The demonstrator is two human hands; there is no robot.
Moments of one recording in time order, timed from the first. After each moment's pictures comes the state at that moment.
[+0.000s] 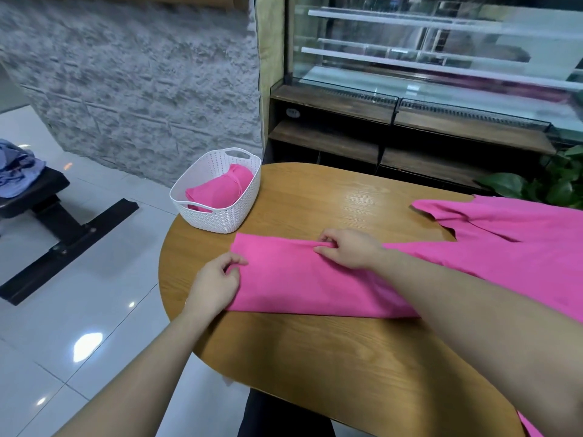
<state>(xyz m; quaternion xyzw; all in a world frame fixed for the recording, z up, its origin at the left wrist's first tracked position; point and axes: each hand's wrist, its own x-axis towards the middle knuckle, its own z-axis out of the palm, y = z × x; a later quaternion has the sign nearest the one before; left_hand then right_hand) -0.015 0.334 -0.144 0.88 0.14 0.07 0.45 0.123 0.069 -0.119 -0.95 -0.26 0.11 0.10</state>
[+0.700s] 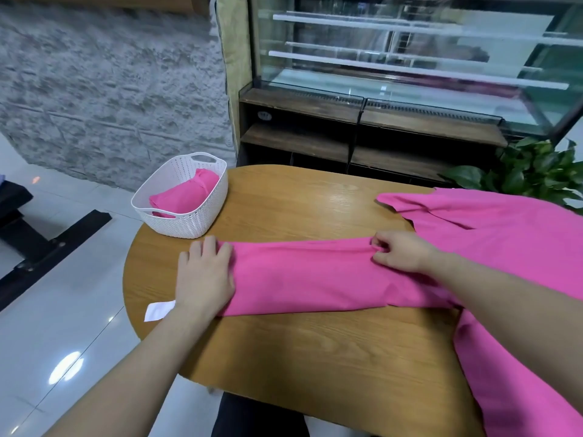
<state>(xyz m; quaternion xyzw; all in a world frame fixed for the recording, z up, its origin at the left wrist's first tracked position) -0.003 0.290 -0.132 0.99 0.04 0.15 -0.03 0.116 -0.090 -0.108 -0.98 -0.17 0.11 0.09</state>
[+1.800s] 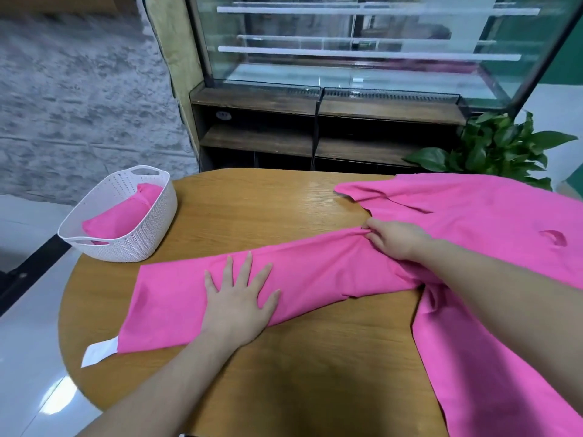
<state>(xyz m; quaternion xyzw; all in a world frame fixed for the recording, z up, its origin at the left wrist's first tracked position) 0.019 0.169 -0.165 1.00 -0.05 -0.03 0.02 0.139 -0.168 -0.117 -0.99 -0.13 0.07 0.05</state>
